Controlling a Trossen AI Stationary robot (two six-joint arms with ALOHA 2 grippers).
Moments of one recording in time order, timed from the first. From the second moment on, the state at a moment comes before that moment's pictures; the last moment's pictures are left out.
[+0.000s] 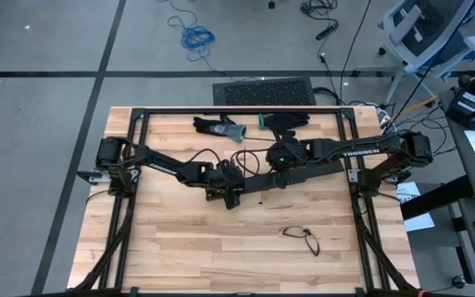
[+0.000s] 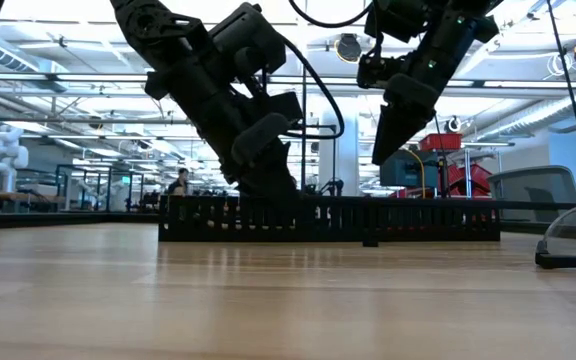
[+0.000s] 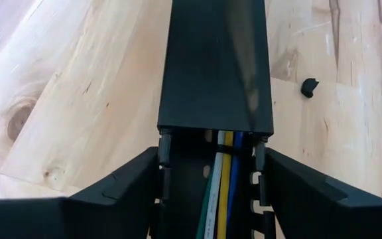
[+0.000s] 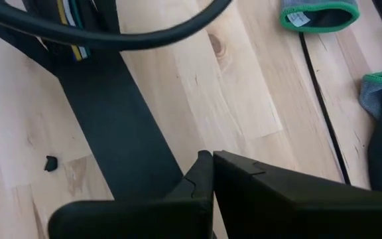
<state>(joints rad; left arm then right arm) -0.01 1.81 0.96 0.01 -0.10 -0.22 -0.11 1.45 0.96 -0.52 0.19 0.12</state>
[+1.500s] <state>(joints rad) -0.01 1.80 0.96 0.01 -0.10 -0.20 -0.09 1.56 0.87 -0.43 0.06 0.20</state>
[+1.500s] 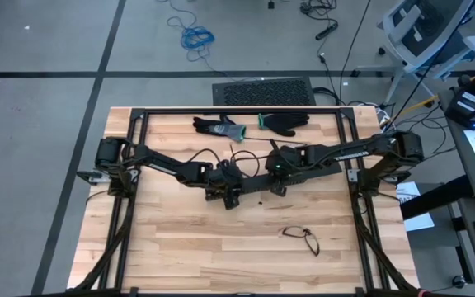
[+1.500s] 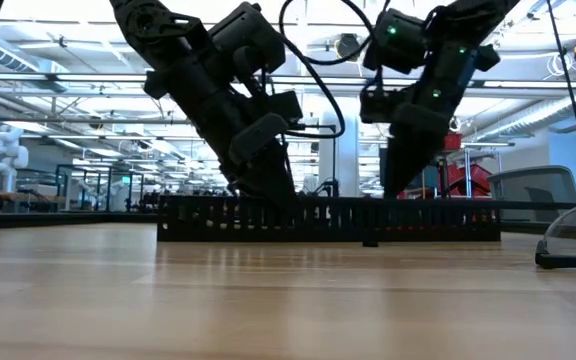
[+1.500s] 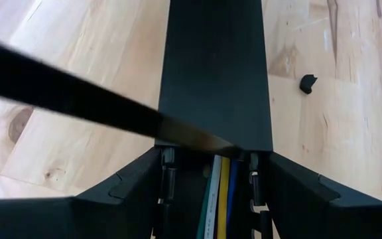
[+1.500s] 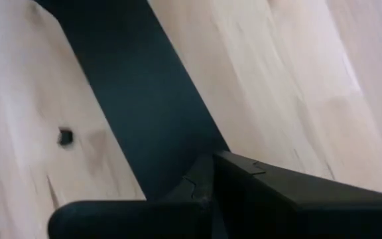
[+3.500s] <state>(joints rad) -0.01 1.75 0.96 -0.09 -0.03 -0.20 -0.05 1.63 0.86 -0.09 0.06 0.26</state>
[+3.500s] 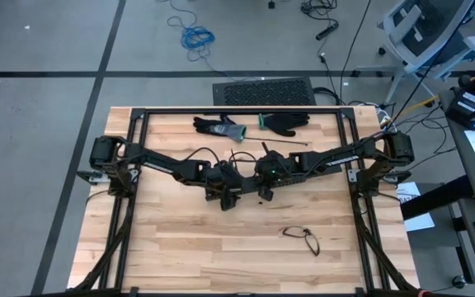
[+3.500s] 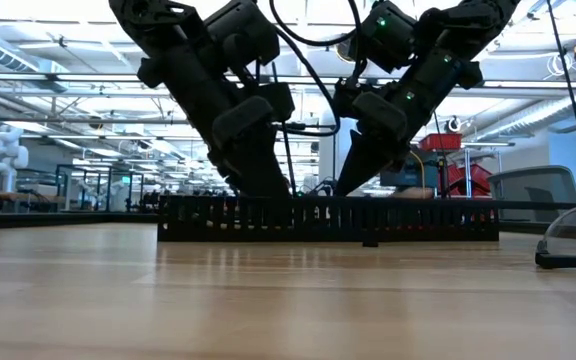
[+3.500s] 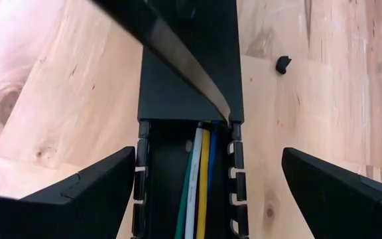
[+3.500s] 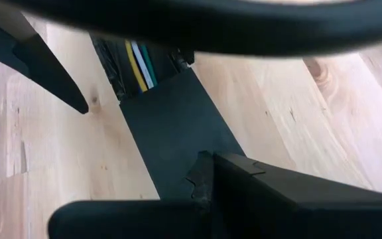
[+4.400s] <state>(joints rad) -0.01 1.75 0.96 -0.10 -0.11 -0.20 -0.05 1.63 0.86 -0.10 0.06 0.24</state>
